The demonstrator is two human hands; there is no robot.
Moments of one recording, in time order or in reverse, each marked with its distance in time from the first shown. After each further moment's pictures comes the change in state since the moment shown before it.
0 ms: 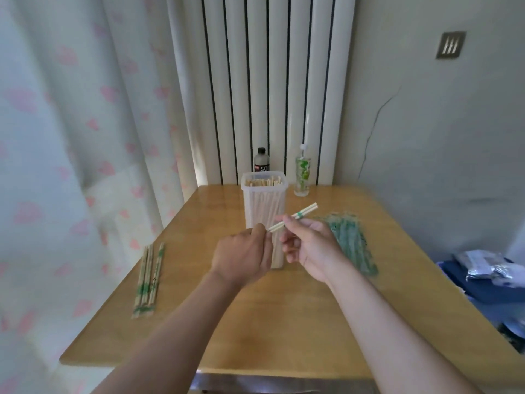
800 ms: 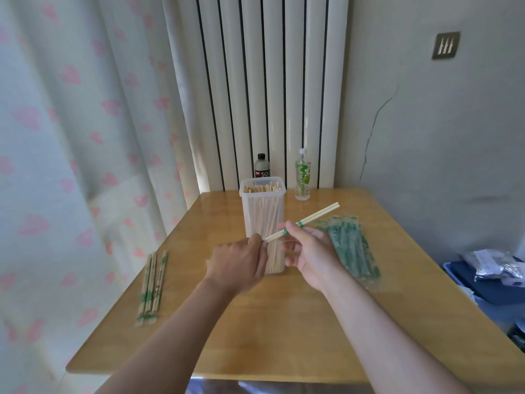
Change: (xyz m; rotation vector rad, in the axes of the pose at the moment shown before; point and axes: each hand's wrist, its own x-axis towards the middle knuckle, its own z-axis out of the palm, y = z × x) left_hand -0.006 -0.009 -0.002 0.106 -0.056 0.042; right_hand 0.000 0.009 -0.002 0.104 0.121 0.019
